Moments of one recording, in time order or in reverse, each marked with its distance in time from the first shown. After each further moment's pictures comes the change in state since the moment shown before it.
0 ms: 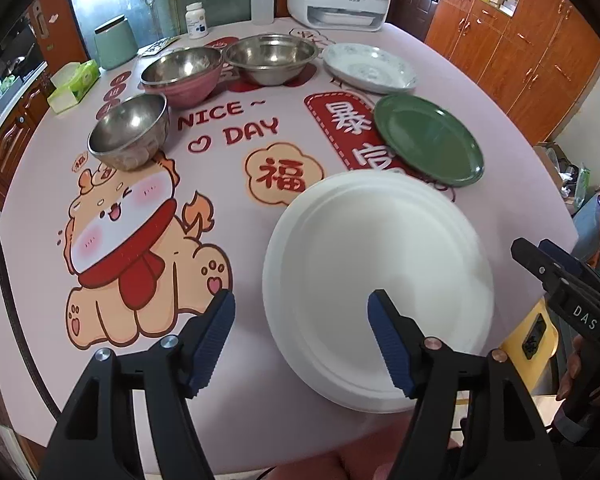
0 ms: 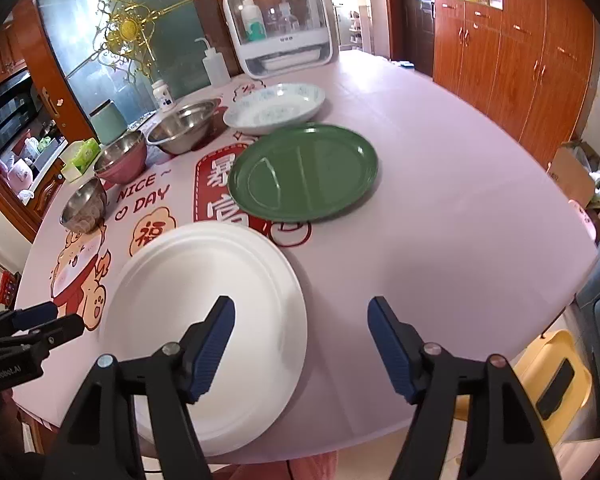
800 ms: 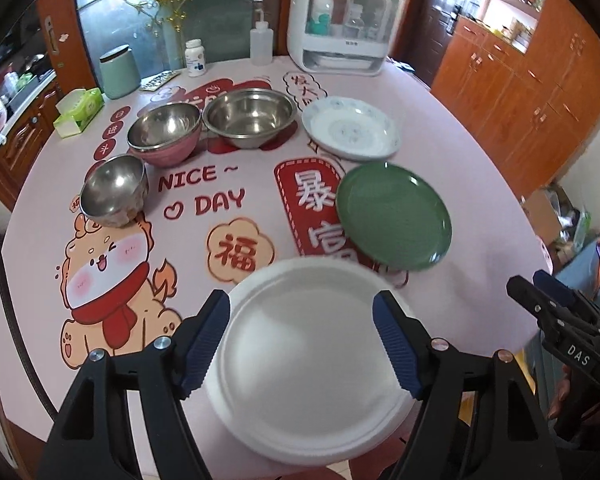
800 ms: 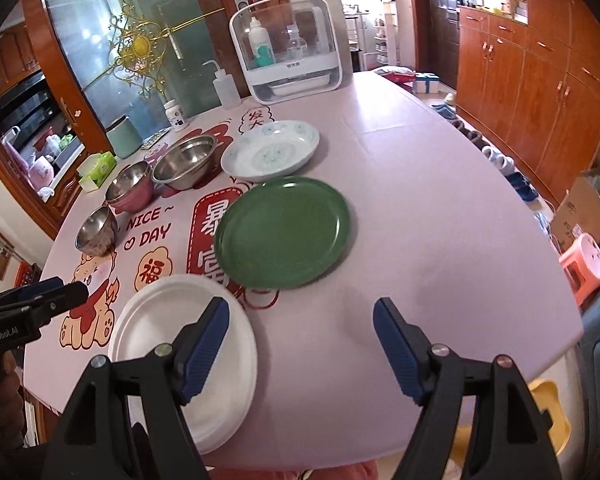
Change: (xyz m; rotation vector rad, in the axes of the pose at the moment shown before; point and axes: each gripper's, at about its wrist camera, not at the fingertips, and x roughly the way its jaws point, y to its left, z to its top) left arm -0.024 -0.061 0.070 -0.104 -0.093 0.028; right arm -0.010 -0.061 0.081 -0.075 0.010 0.101
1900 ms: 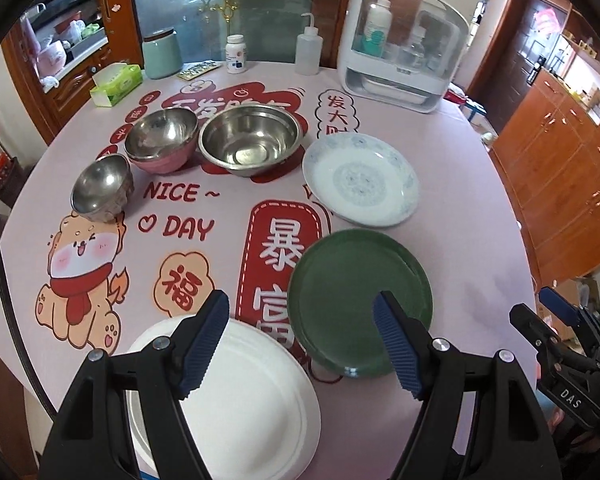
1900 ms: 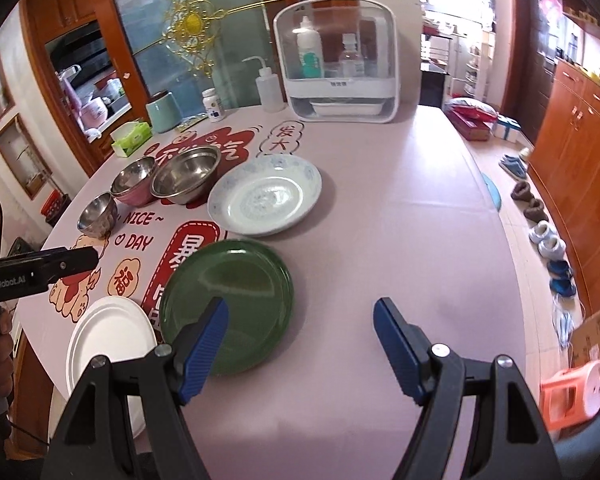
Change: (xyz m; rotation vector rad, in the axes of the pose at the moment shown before) left arm 0.045 -0.082 0.081 -0.275 -0.004 0.159; right arm 0.061 -0.073 0.127 -0.324 0.037 0.186
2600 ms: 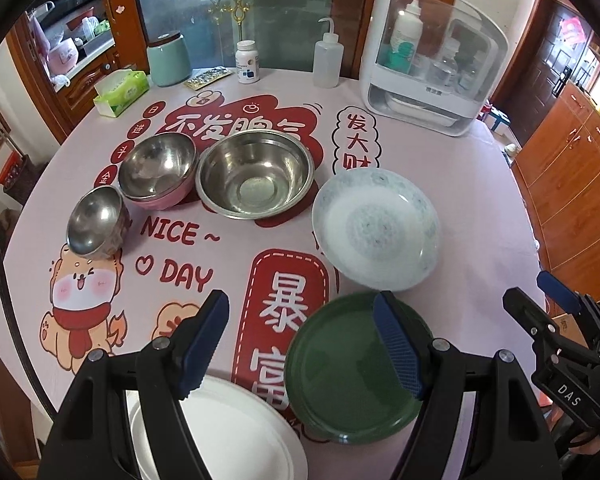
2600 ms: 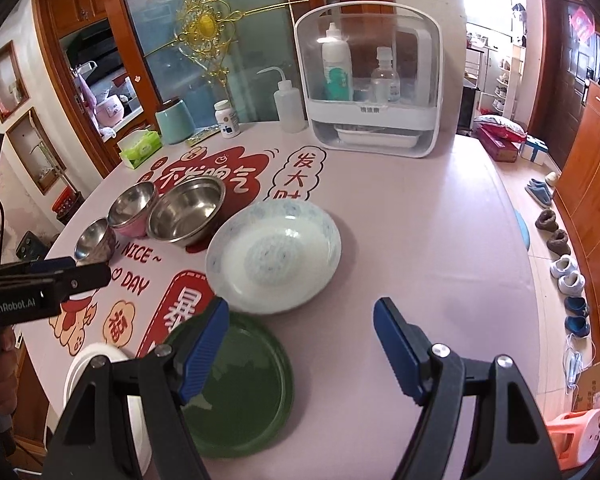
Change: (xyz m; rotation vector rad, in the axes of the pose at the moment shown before) left arm 0.038 -0.010 0.071 -0.044 0.019 0.064; right arm 0.060 -0.005 0.084 -0.054 -0.007 0.059
